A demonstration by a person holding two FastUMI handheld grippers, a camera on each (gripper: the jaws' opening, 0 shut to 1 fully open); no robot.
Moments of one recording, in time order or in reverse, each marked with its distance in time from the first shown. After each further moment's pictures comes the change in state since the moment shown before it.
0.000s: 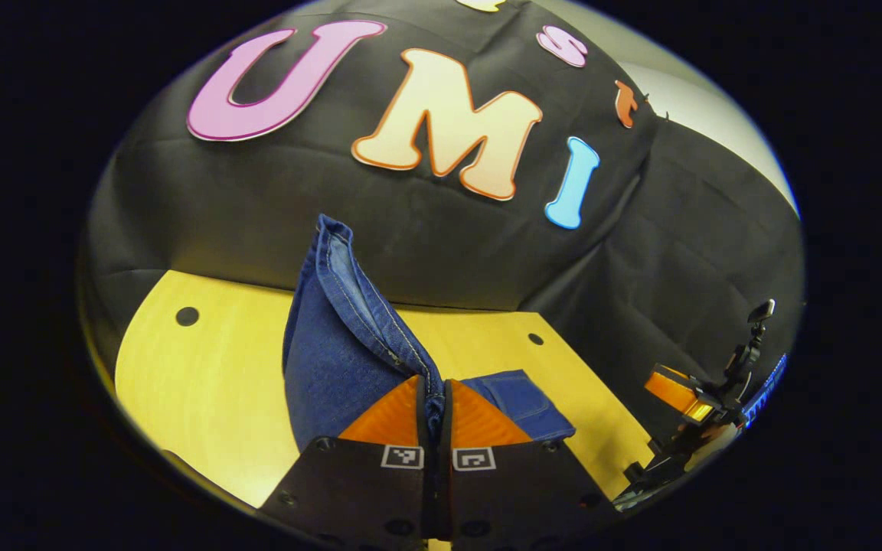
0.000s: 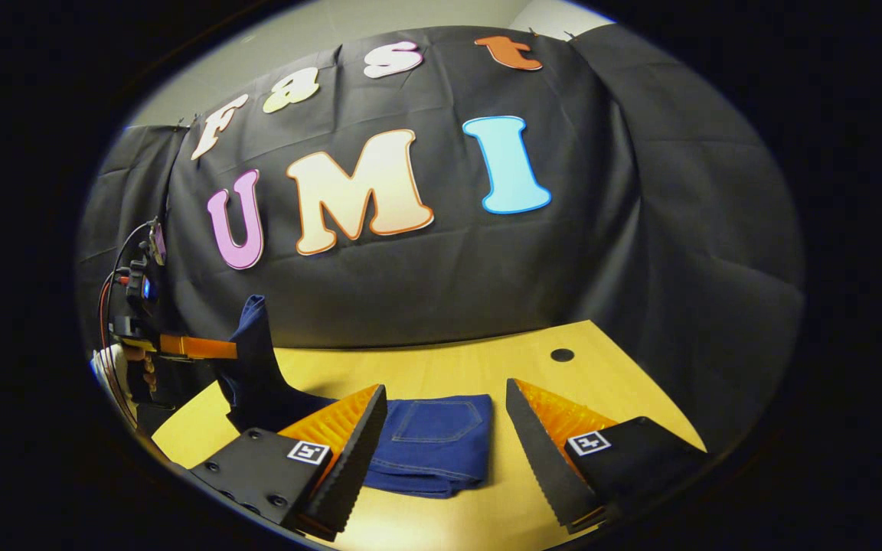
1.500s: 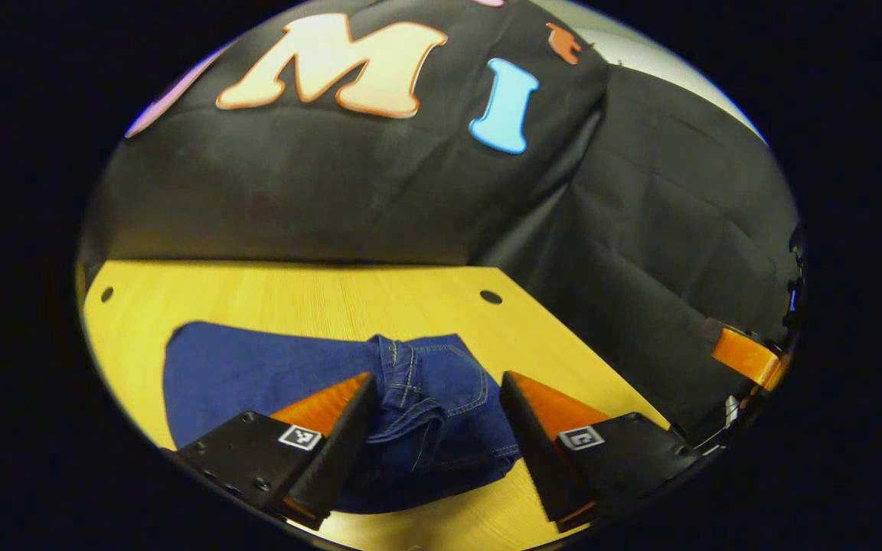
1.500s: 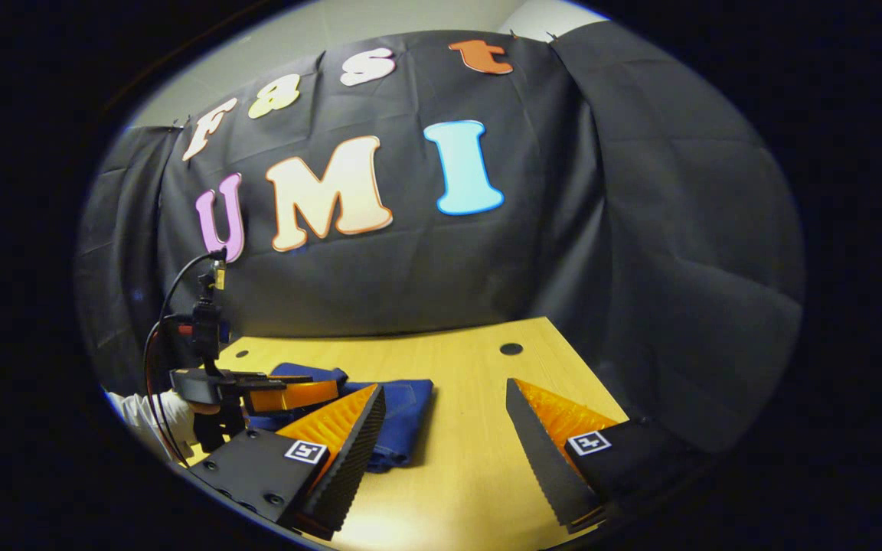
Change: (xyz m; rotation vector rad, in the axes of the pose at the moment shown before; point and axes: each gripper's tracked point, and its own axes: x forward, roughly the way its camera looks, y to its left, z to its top) left arm 0.100 -0.126 -0.097 0.151 -0.001 -0.028; right arm -0.047 -0.050 0.011 -0.021 -0.046 -0.018
